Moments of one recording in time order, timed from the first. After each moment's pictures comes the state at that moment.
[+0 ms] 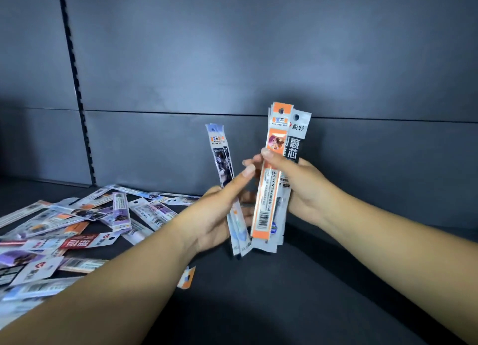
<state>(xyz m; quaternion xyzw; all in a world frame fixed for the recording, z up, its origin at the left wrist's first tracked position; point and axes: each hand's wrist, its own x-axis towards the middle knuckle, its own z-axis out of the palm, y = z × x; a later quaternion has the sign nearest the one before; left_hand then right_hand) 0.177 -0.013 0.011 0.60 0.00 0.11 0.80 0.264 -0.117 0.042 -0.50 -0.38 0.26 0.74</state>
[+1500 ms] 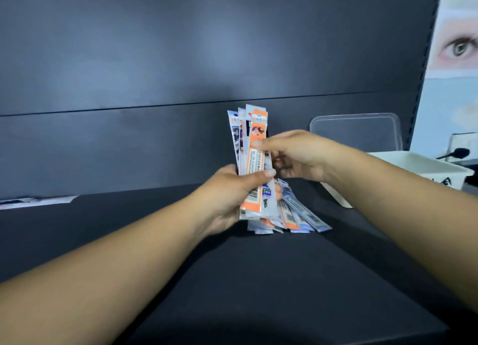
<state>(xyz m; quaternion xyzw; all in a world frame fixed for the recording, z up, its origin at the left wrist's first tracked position) 0.272 -0.372 0.025 0.67 -0.04 0.05 0.74 0.346 -0.482 0.062 -0.77 -0.23 0.13 0.58</state>
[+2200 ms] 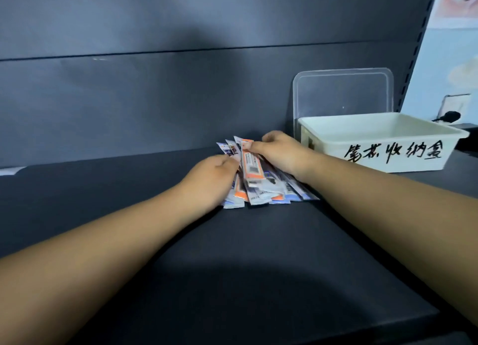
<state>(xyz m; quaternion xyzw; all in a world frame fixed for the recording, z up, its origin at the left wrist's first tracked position) 0.308 -0.375 -0.018 0.89 0.02 0.16 0.42 0.391 -0.492 -0.005 -0.86 -0.17 0.02 0.49</state>
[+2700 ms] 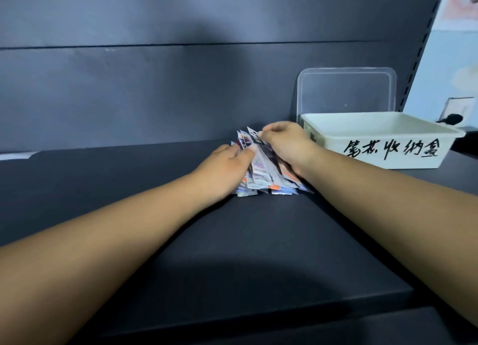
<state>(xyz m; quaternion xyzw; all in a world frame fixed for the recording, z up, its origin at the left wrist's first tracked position) 0.305 -0.384 -0.017 0.91 0.01 0.14 0.38 0.388 -0.490 -0.006 -0.79 -0.14 -0.02 0.60</state>
